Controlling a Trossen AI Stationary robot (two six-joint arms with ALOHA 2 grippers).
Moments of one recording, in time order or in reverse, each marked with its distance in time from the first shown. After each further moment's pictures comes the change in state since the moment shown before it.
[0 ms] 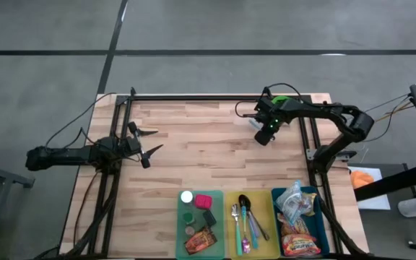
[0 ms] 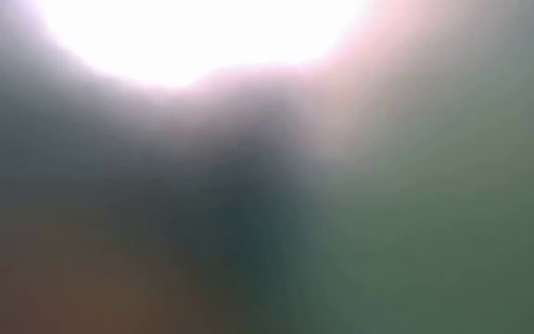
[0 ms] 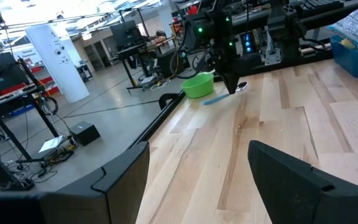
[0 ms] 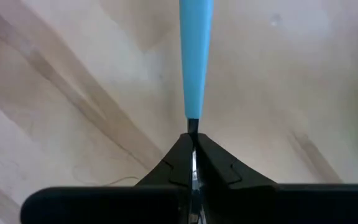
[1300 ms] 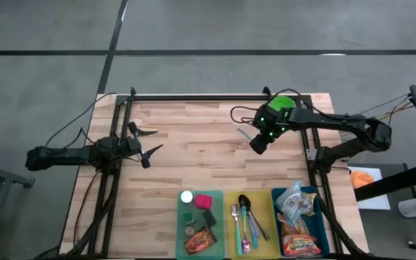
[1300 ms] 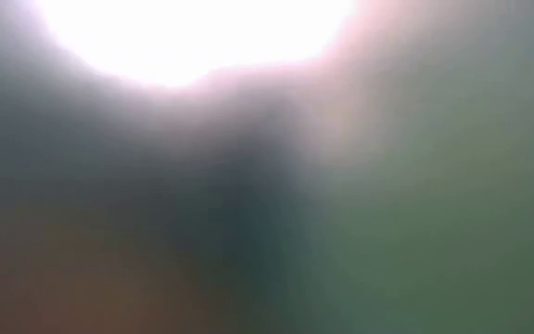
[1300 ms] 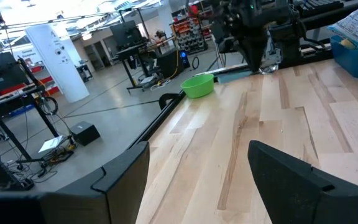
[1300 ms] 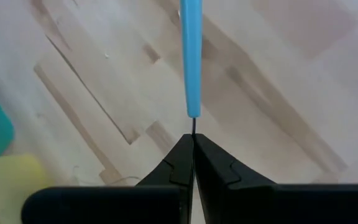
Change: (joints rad) left arm 0.000 0.000 0.000 0.000 0.000 -0.001; right arm 0.238 -0.251 0.003 0.006 -0.191 0.340
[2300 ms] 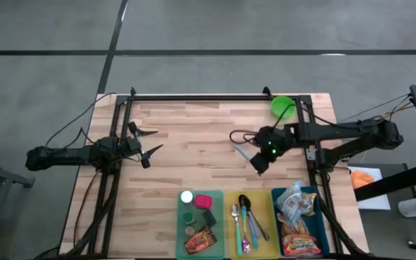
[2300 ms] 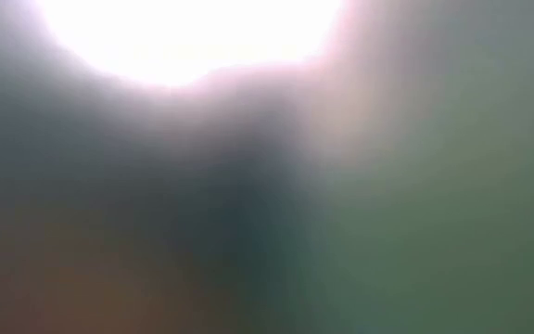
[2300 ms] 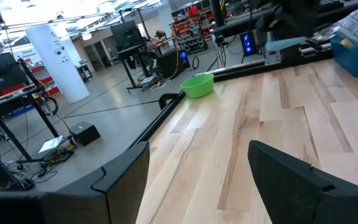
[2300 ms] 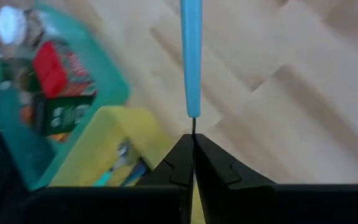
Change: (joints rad) left arm 0.000 0.000 0.000 0.000 0.000 0.002; right arm 0.367 -0.118 0.041 -0.001 -0.008 0.433
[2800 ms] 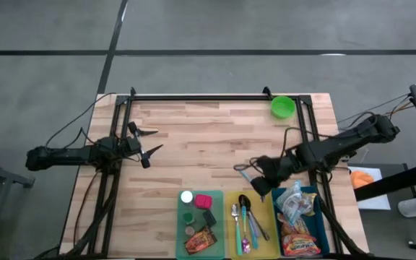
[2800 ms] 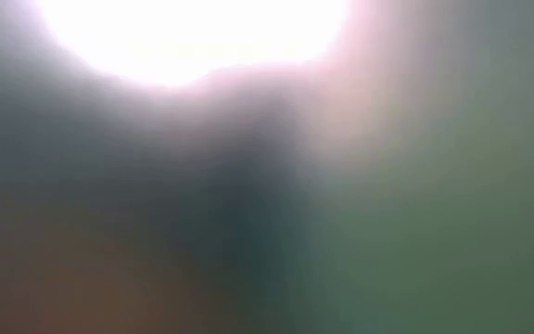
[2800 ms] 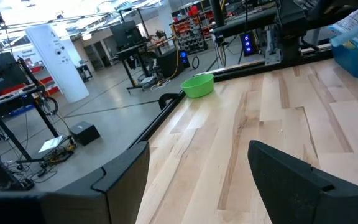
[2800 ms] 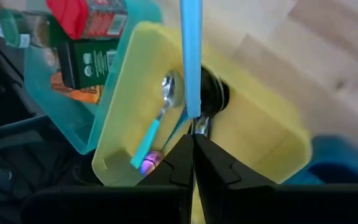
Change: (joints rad) left arm 0.000 0.000 0.000 0.000 0.000 -0.001; right arm 0.360 0.035 0.011 0.058 0.051 0.538
